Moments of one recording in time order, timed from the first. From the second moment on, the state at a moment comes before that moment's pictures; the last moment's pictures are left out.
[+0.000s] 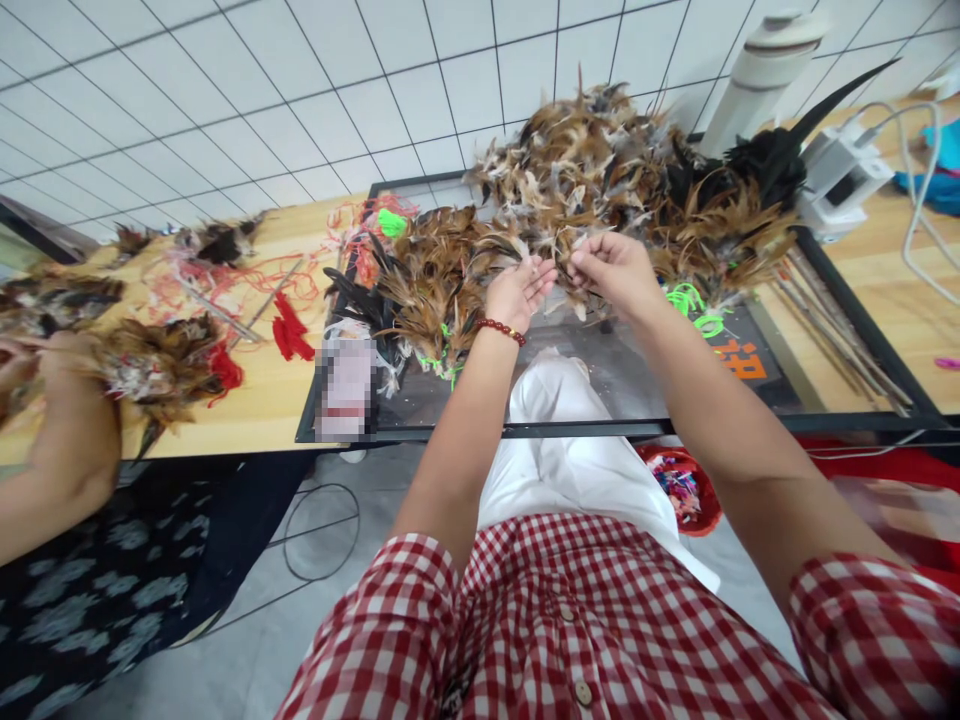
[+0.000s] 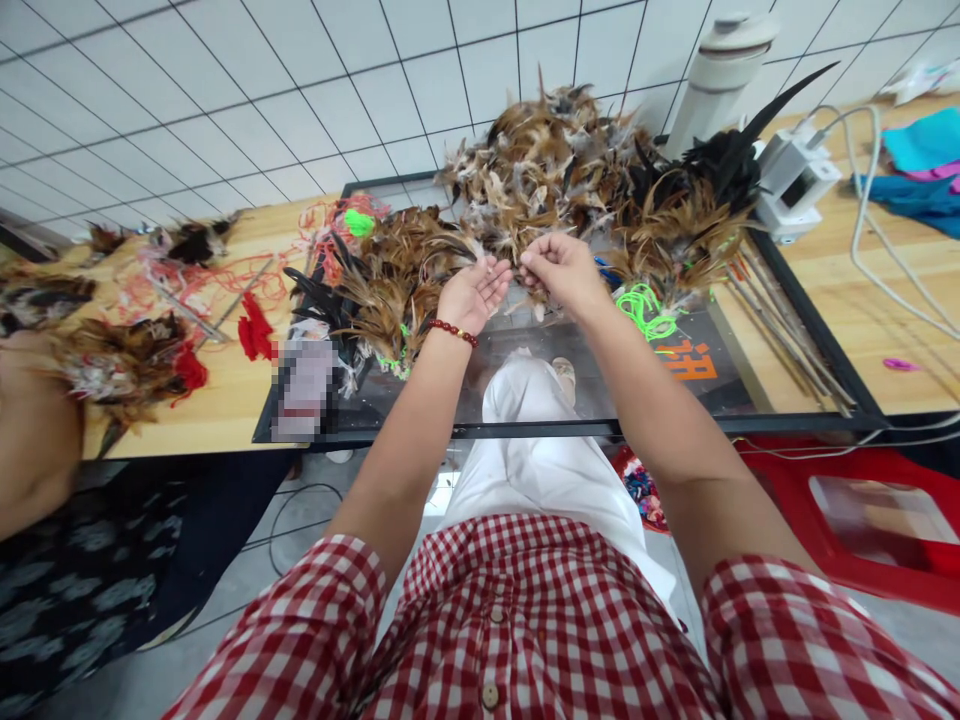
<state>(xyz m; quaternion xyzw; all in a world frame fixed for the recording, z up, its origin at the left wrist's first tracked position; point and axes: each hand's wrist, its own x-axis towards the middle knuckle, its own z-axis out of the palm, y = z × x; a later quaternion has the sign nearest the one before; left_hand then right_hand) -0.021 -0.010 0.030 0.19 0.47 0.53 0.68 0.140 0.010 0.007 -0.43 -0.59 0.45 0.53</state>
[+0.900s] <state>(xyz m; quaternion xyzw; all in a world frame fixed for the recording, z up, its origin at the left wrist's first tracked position) -0.012 -0.013 0.028 0.22 0.44 0.53 0.69 0.157 0.018 0.007 -0.51 -0.61 0.28 0.54</state>
